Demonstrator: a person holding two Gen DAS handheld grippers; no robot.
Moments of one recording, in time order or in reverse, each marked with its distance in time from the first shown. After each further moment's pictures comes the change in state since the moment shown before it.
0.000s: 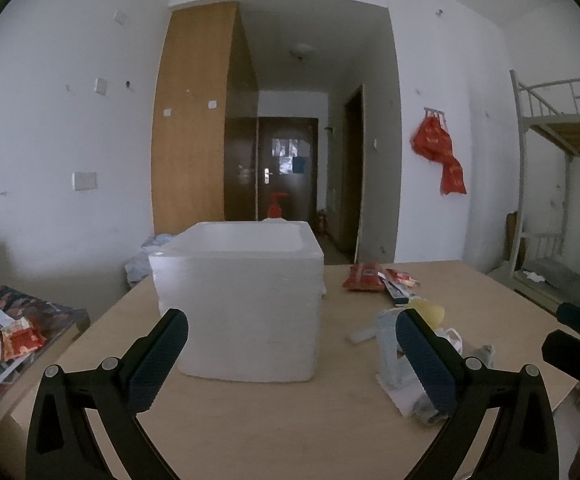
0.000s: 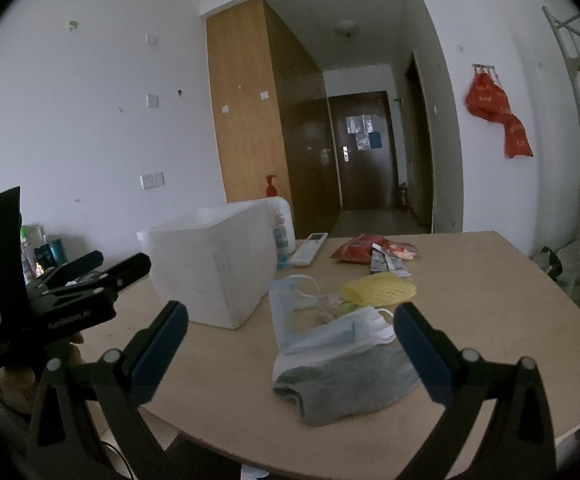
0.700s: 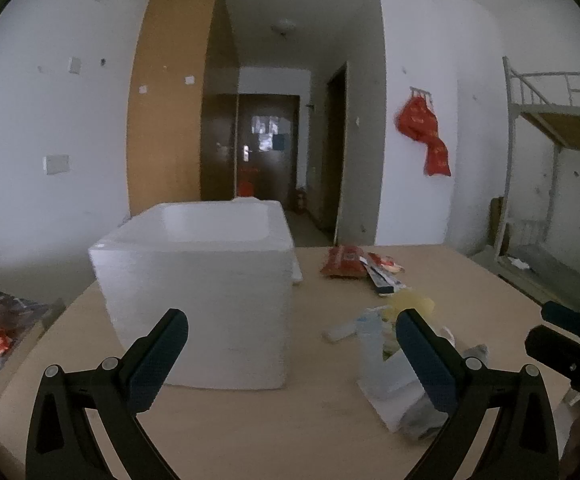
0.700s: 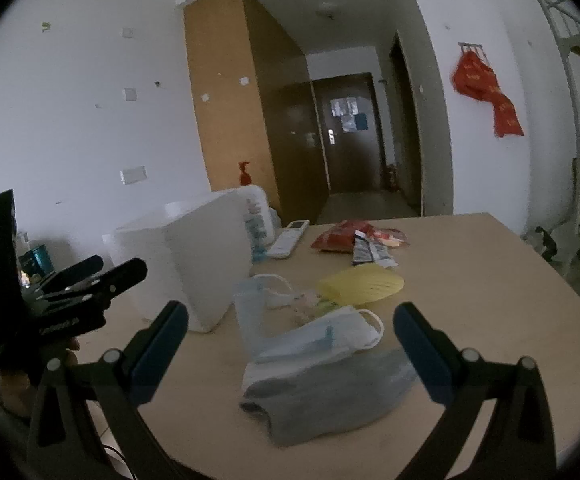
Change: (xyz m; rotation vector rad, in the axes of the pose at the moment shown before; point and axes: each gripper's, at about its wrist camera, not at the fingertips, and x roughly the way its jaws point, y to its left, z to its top) left arm 0.055 -0.015 0.003 0.007 0.090 -0.090; right arm 0.033 -0.031 0.006 0.050 0.063 -0.044
